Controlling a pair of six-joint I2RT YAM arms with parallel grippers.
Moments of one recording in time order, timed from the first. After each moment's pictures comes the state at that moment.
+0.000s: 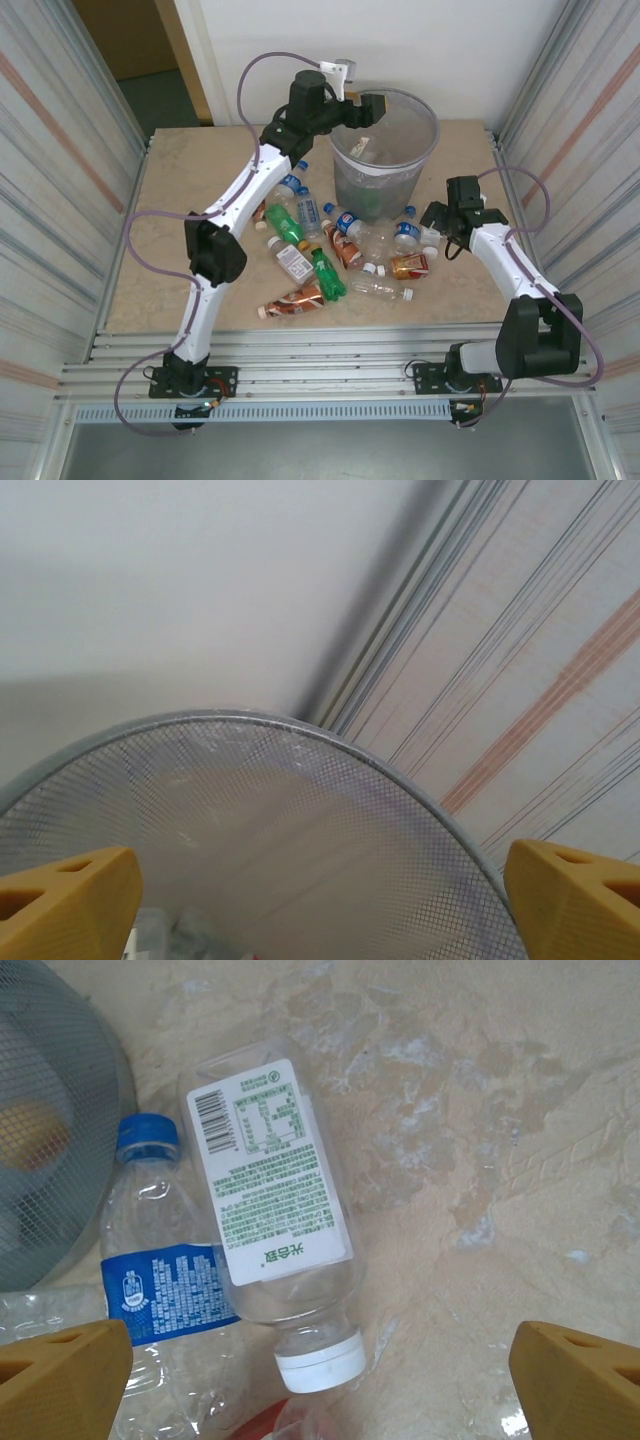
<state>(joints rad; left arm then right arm) -0.57 2.29 2.45 -0.29 0.32 -0.38 0.08 1.36 0.97 -0.63 0.18 0.58</state>
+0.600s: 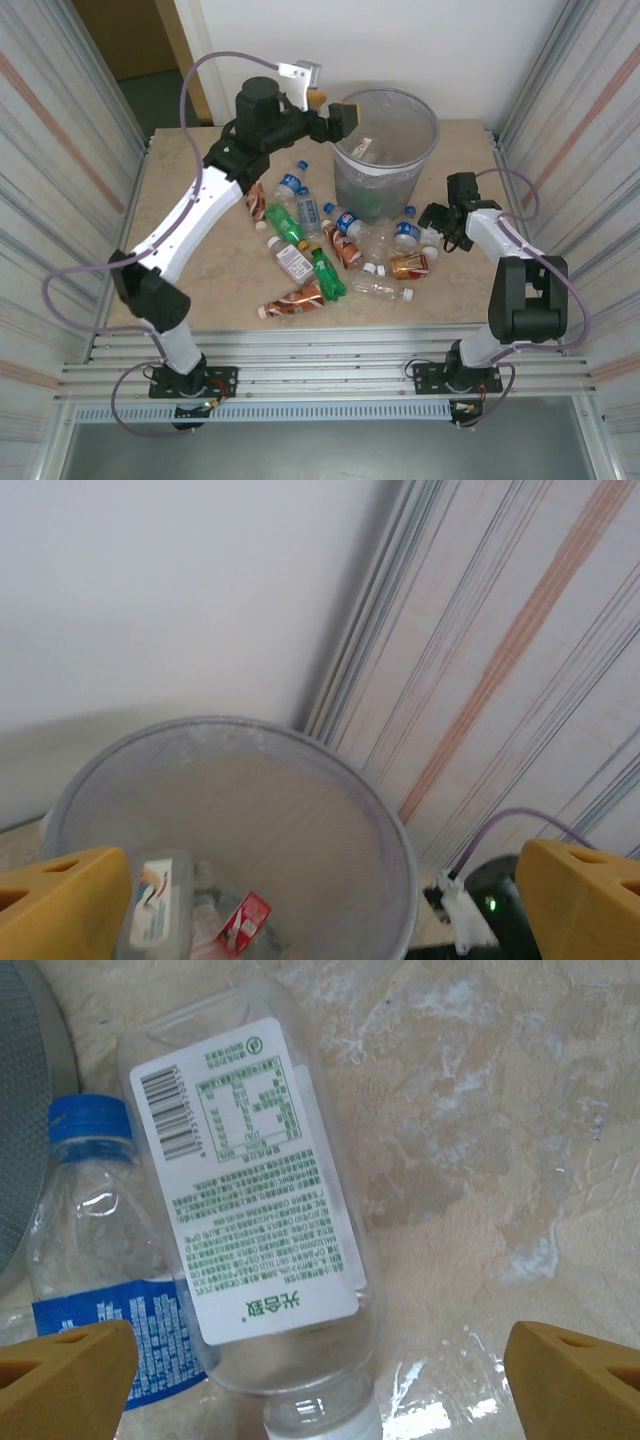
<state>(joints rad) -0.57 1.72 1.86 -0.22 0.28 -0.29 0.02 1.55 1.02 -0.58 0.07 0.53</state>
